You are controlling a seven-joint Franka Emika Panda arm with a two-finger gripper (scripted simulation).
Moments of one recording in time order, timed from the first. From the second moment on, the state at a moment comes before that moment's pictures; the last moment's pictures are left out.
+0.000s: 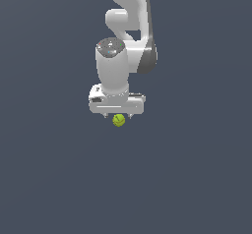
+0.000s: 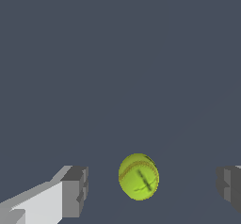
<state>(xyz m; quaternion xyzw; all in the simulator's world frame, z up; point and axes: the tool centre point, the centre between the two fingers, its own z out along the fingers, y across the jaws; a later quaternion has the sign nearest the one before) -0.001 -0.033 0.172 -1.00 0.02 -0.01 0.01</state>
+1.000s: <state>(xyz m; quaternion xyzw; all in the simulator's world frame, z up) -0.040 -0.039 0.122 -0.98 -0.21 0.00 0.00</state>
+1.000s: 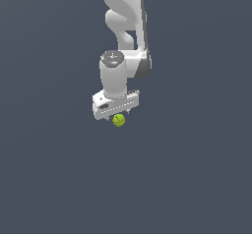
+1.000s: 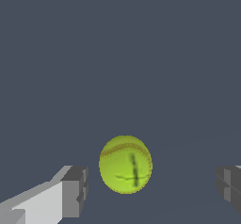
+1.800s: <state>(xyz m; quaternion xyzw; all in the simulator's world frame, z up) -0.069 -0.039 0.094 -0.93 -0.36 0.00 0.00</state>
